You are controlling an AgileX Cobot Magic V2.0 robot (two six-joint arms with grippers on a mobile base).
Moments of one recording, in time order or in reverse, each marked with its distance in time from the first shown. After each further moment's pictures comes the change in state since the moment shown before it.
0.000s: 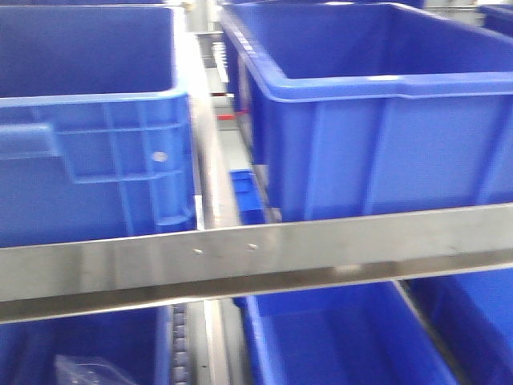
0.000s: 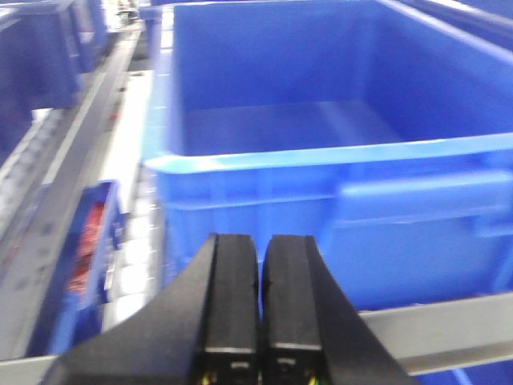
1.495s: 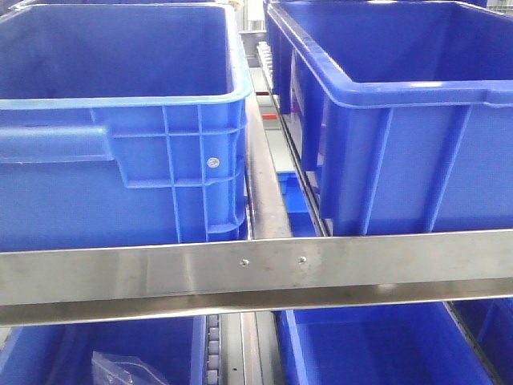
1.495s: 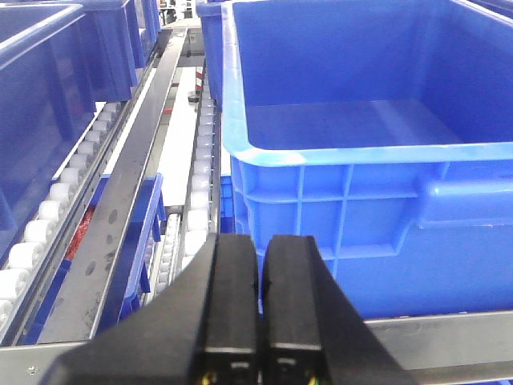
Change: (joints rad) left arm 0.000 0.000 0.000 0.000 0.000 0.000; right arm 0.000 0.000 0.000 0.000 0.000 0.000
